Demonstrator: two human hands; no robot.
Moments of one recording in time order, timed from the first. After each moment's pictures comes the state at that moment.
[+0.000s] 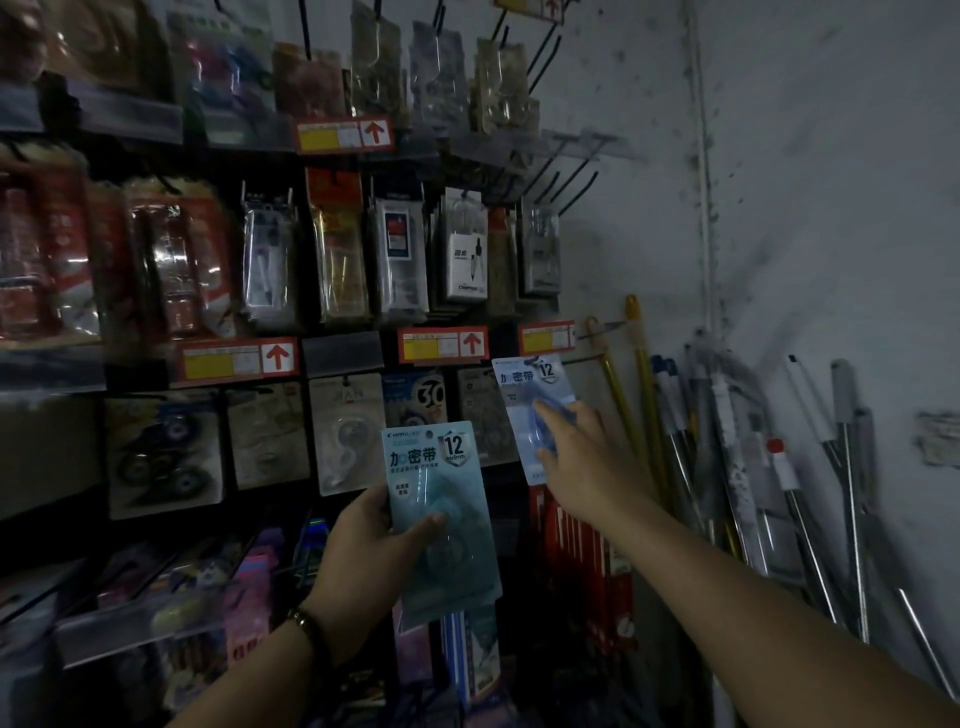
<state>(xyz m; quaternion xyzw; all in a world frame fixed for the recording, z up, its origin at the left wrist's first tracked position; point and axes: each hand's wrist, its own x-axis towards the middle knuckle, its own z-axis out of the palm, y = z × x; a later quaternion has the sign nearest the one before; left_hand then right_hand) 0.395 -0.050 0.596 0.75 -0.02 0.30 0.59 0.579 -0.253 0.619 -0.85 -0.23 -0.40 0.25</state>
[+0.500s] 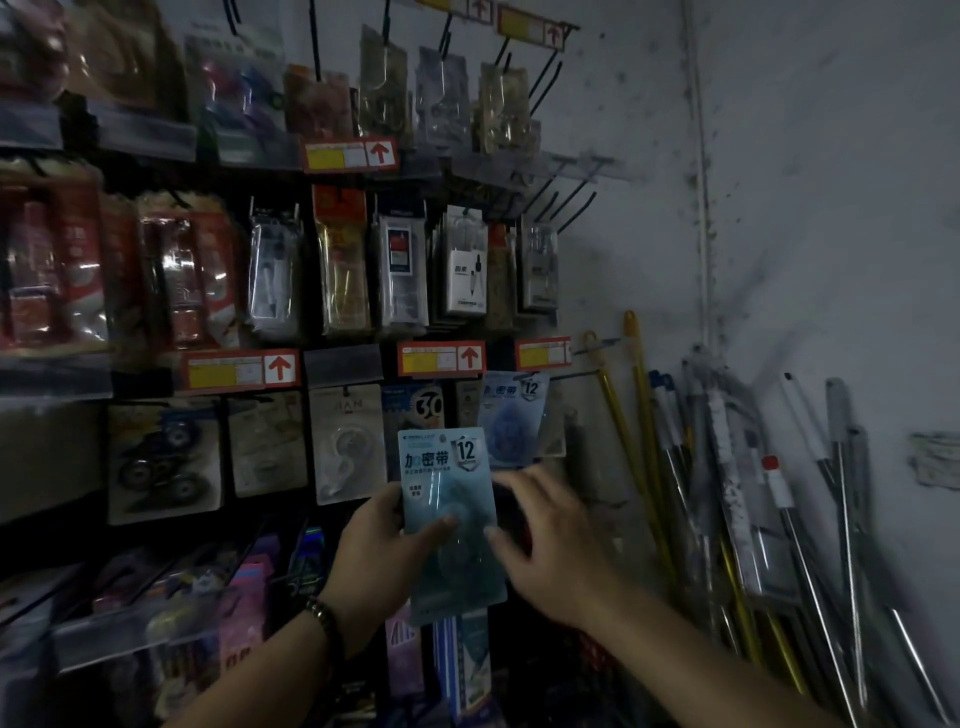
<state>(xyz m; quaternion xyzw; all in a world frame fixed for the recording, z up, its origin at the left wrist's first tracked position) 0.404 -0.058 0.602 0.75 -0.03 0.30 0.59 0.504 -0.245 0.580 -0.79 -0.38 -0.38 0.28</state>
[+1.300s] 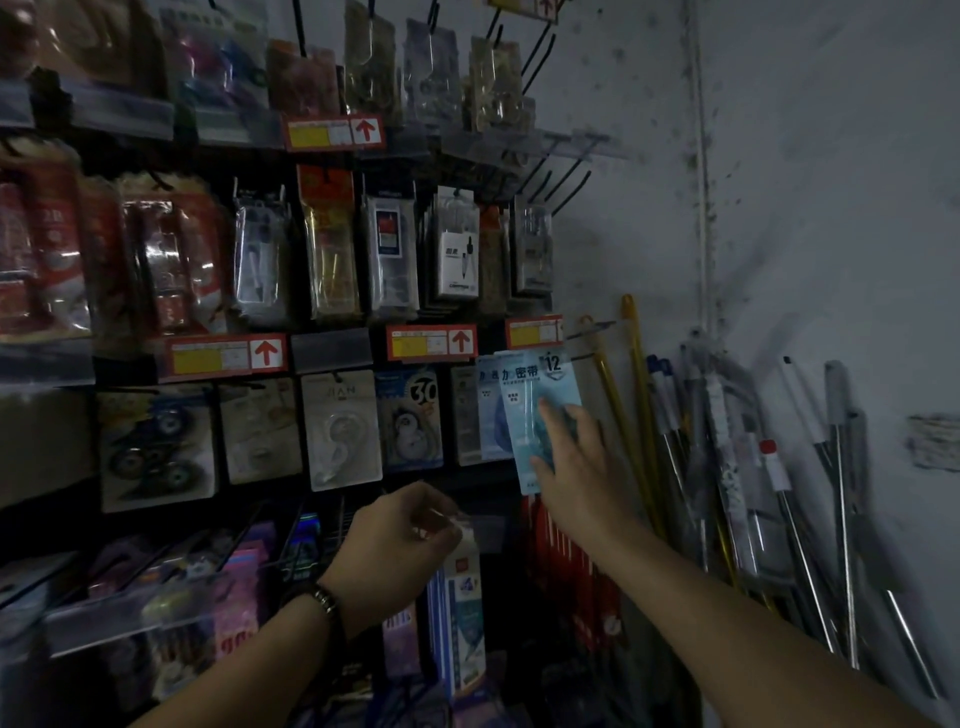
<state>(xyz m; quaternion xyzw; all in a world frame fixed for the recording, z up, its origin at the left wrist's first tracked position) 0.421 -0.053 0.593 0.89 -0.04 0.31 0.33 0.560 -0.258 0.600 -0.83 -0.22 -0.44 0.27</state>
